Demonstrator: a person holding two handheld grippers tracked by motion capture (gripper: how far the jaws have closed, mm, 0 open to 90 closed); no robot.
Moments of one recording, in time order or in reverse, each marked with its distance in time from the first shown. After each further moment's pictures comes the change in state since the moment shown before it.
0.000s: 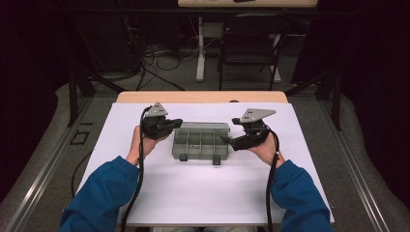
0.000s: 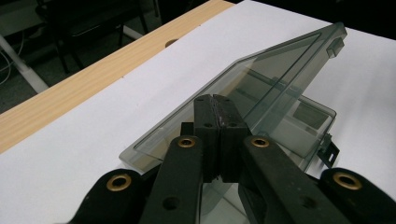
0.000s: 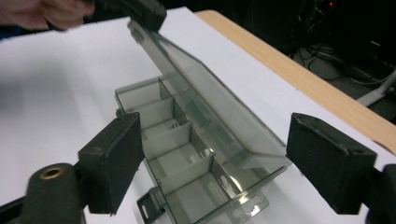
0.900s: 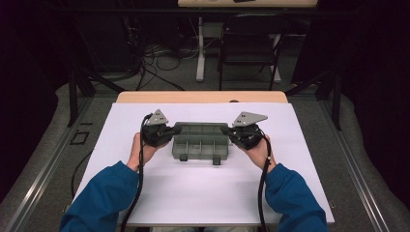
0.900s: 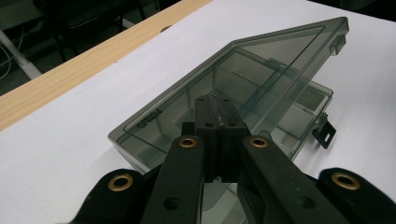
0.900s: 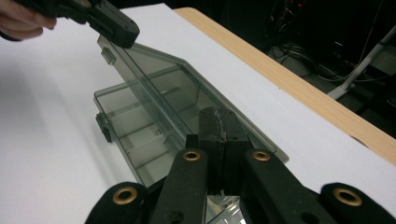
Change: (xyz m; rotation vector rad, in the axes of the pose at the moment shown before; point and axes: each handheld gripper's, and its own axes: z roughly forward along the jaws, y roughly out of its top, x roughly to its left) left arm -0.012 -0.018 0.000 0.022 0.008 0.011; right arm 0.019 0.001 0.013 0.016 -0.122 -0.018
